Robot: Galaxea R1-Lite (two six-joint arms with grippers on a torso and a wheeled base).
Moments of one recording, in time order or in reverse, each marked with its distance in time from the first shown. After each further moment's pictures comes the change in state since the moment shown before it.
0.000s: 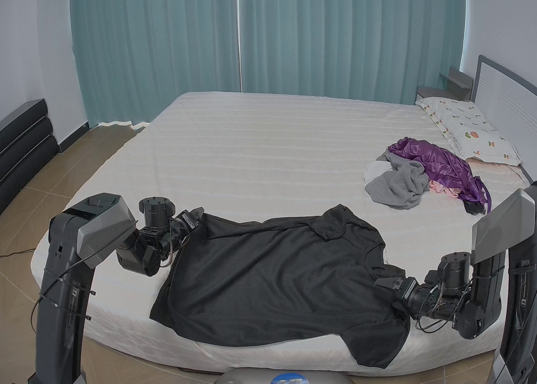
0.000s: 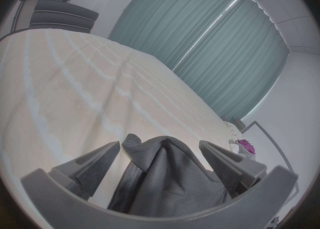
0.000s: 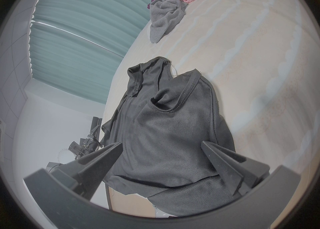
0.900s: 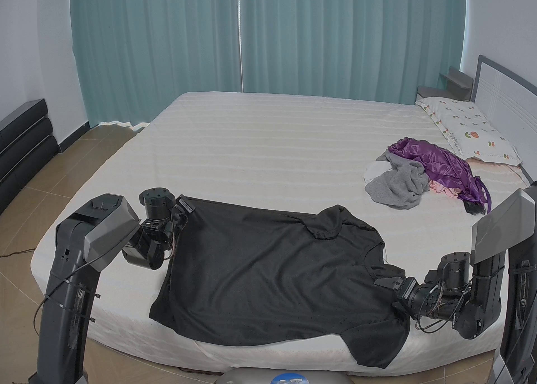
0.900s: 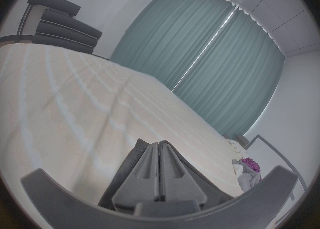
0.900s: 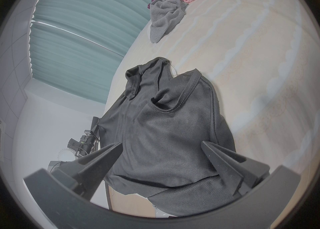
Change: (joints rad) left arm 0.009 0.058 -0.149 -0.071 0.137 0.017; right arm 0.001 0.000 -0.001 0.000 0.000 0.000
